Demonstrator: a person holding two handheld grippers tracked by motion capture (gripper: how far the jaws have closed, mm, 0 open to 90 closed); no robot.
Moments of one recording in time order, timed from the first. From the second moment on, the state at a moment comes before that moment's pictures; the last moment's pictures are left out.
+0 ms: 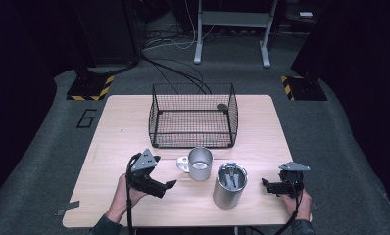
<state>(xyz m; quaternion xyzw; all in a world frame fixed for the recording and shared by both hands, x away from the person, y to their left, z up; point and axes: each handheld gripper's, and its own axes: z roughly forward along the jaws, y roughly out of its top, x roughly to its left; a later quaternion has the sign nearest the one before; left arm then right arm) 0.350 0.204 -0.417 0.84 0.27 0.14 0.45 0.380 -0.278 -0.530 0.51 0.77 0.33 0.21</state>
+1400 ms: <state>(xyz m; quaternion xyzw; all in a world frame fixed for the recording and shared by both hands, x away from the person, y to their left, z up) 0.362 0.097 -0.412 0.86 0.15 0.04 0.49 0.380 -0.278 -0.530 0.51 0.77 0.33 0.22</state>
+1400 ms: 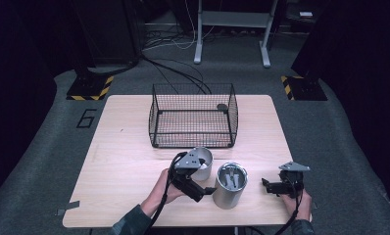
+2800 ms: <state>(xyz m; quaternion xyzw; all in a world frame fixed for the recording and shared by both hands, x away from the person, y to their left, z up) 0.360 0.034 -0.434 0.85 0.13 0.05 0.51 0.380 -0.278 -0.530 0.51 0.77 0.33 0.21</state>
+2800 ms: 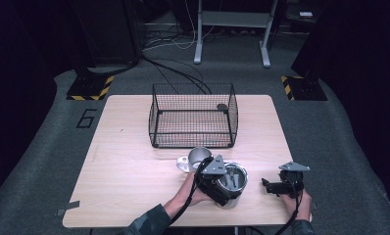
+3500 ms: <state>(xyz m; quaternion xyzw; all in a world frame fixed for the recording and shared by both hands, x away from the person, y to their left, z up) 0.355 0.044 -0.430 0.84 0.11 0.06 0.52 0.380 -0.278 -0.530 0.51 0.77 0.33 0.22</state>
